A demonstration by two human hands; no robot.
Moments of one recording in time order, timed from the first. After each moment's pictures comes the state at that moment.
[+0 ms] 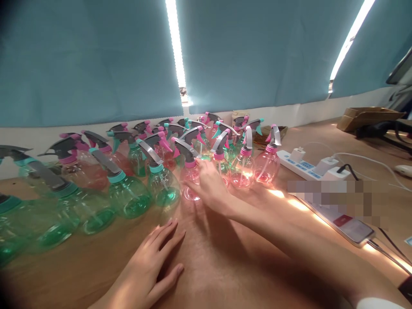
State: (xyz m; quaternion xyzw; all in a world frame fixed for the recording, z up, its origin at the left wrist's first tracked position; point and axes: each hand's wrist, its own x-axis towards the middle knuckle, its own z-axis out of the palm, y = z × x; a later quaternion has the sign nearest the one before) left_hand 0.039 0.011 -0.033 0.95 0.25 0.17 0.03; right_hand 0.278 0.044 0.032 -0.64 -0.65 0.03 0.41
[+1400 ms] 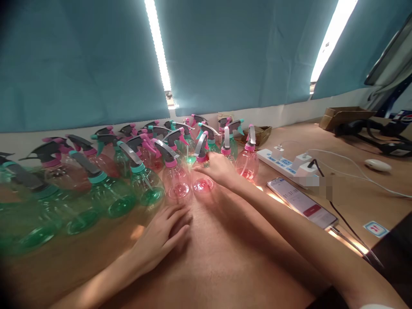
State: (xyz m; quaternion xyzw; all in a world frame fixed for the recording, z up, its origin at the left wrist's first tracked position) left_hand 0.115 0.024 -0.003 0.94 0.25 0.17 0.14; right_hand 0.364 0.035 0.058 -0.71 -0.63 0.04 0.30
